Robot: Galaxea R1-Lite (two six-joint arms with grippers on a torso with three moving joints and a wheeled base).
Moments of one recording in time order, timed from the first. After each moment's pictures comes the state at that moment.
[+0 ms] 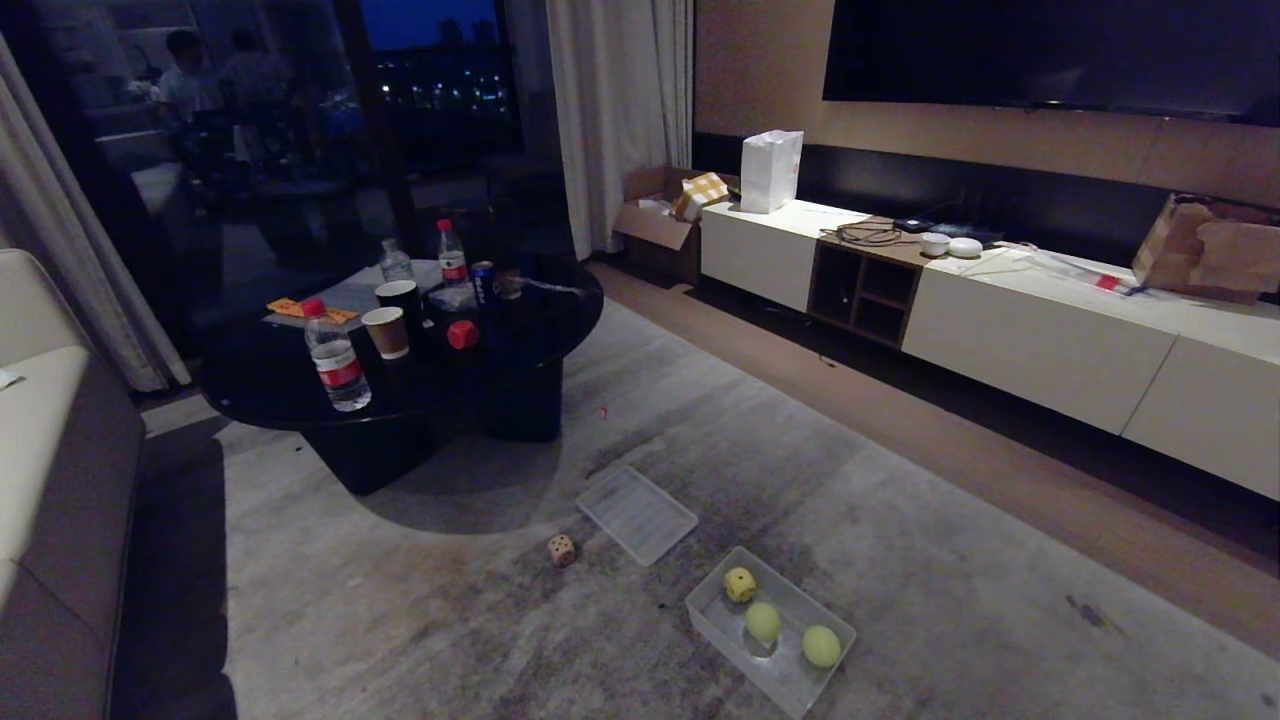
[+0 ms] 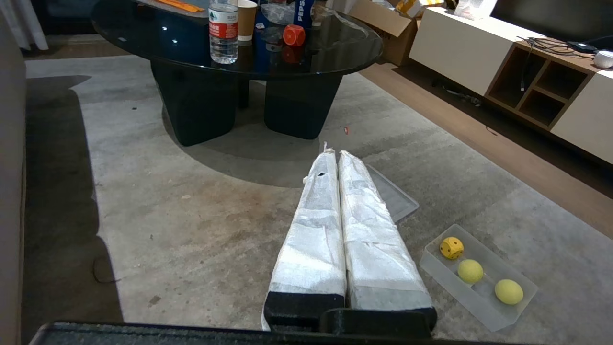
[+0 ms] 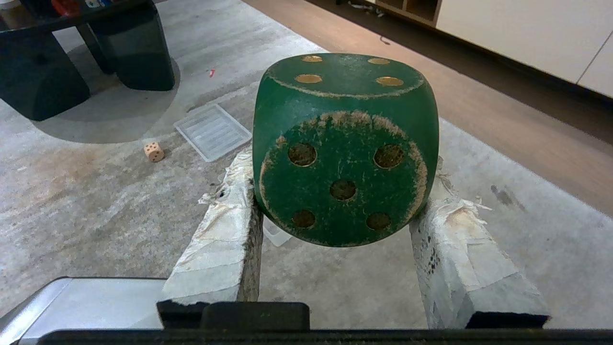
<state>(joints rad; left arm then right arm) 0.00 0.00 0.00 -0.01 0.07 -0.14 0.01 0.00 -0.10 0.25 0.02 0.00</state>
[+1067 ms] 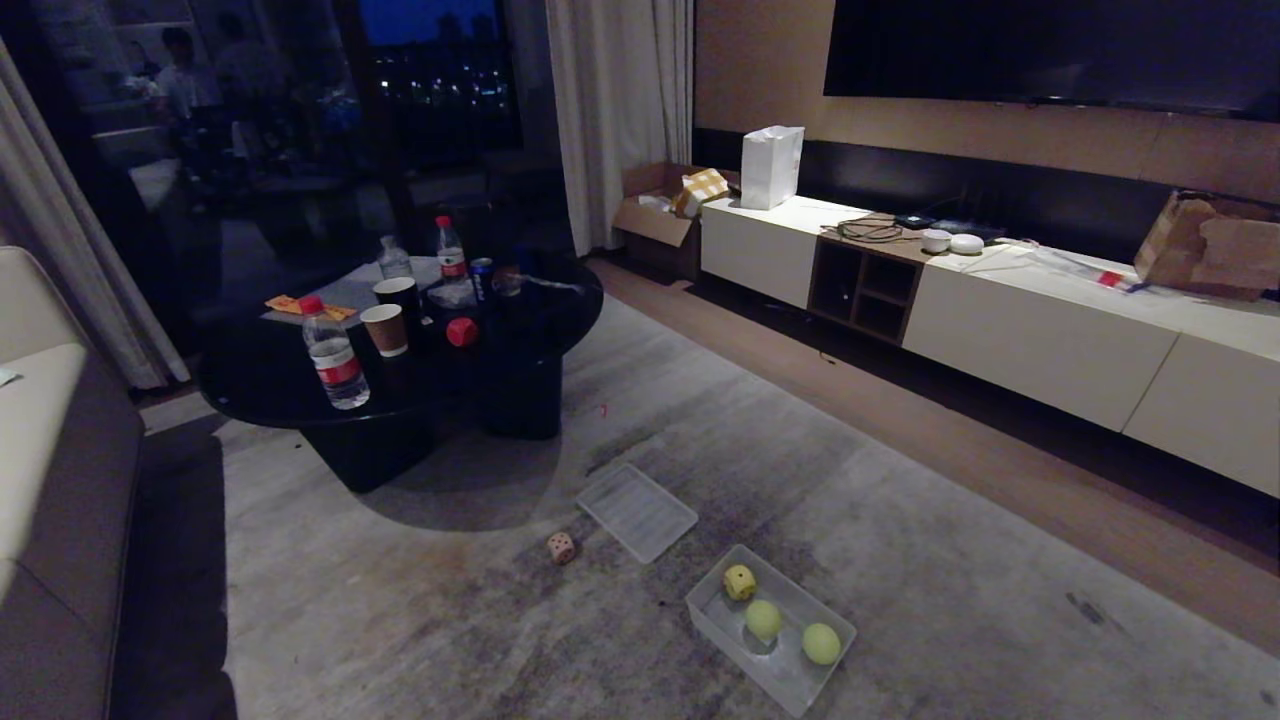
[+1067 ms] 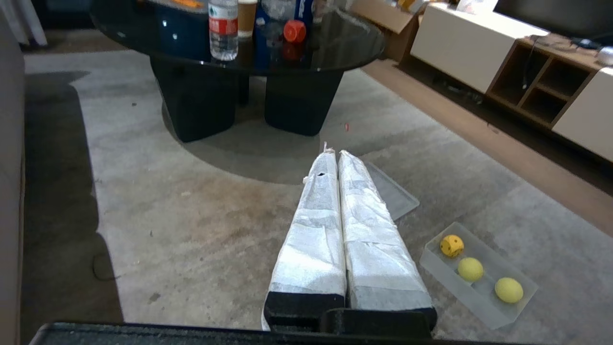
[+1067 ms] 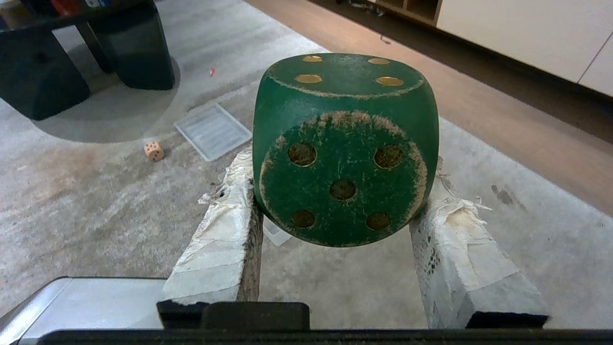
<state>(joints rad) 0.00 0.00 0.00 -0.01 0.06 -0.14 0.01 0.00 -0.10 0.25 0.02 0.00</state>
